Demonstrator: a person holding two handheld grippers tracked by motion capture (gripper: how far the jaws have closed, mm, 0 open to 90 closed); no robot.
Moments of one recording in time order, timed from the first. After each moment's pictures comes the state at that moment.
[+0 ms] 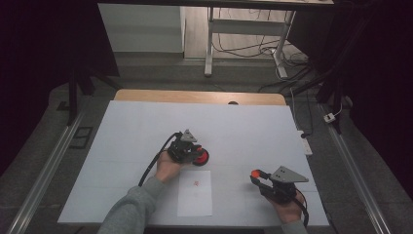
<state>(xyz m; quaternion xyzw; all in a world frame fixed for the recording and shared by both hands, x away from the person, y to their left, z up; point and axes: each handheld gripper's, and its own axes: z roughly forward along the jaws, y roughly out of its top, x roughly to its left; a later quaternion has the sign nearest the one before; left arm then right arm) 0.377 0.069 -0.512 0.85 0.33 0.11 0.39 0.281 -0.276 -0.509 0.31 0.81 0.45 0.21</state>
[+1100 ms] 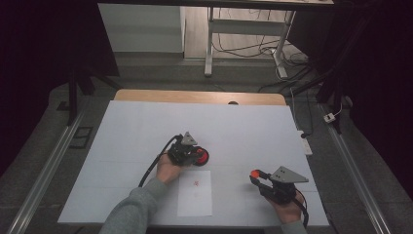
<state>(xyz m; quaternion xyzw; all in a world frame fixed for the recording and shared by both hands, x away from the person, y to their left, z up) 0.373 0.067 -0.520 0.85 0.33 0.12 0.39 0.280 -0.275 -0.508 0.31 0.81 0.45 0.21</state>
